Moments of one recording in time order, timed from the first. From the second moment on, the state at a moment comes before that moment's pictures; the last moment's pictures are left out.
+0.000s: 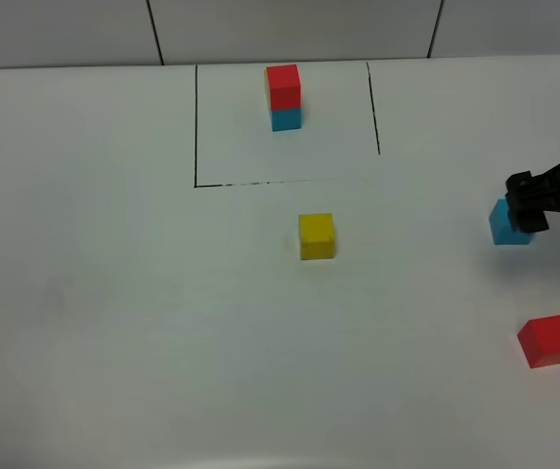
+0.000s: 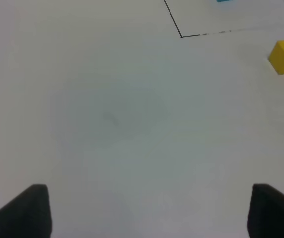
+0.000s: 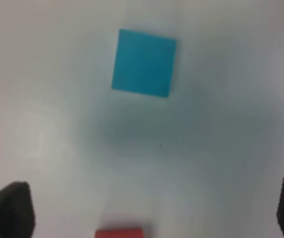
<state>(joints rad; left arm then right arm) -0.08 0.00 -0.51 -0.09 1.05 0.11 0.07 1.57 -1.04 -0.10 0.76 0.00</state>
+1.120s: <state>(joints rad) -0.08 0.00 -0.51 -0.09 1.05 0.11 -0.02 1.78 -1.15 0.01 0.73 -0.14</state>
